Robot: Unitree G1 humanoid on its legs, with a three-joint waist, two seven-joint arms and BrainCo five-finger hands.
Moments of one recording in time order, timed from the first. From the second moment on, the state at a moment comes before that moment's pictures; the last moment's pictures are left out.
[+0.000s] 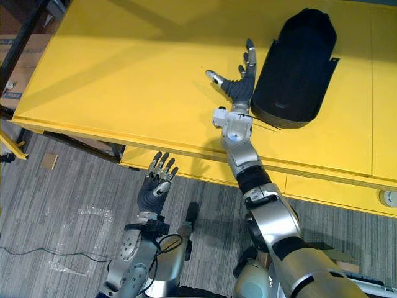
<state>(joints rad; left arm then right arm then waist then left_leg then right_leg) 0.11 0.12 -0.41 -0.14 -0.59 -0.30 0.17 -0.98 -0.10 0.21 0.72 0.18 -0.31 -0.48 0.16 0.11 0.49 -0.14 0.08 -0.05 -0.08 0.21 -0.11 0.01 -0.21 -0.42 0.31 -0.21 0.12</state>
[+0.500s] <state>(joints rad) 0.22 0.11 -0.25 -0.31 -0.53 -0.38 0.17 -0.53 -0.06 0.41 0.10 0.26 -0.26 -0.22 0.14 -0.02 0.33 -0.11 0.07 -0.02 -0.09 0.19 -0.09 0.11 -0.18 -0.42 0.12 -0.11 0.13</state>
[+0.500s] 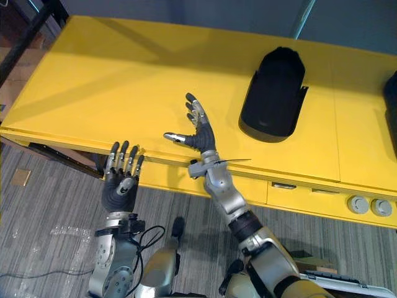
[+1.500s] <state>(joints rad) 0.23 0.07 -0.17 -0.36 -0.41 -0.36 0.17 0.03 -0.20 0.21 -0.10 0.08 -0.12 -0.11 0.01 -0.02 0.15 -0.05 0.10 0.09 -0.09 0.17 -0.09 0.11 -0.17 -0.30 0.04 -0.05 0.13</state>
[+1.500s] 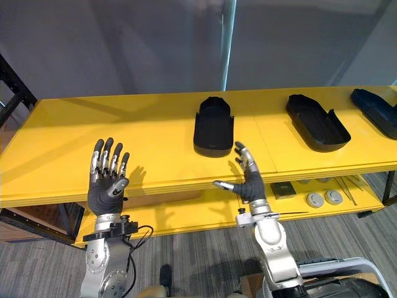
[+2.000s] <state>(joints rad) 0.12 0.13 -0.09 -0.25 -0.30 -0.19 0.07 0.02 -0.14 0.18 -0.12 0.03 -0.22 -0.31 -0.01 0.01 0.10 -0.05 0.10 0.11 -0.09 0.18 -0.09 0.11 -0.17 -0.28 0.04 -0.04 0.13</state>
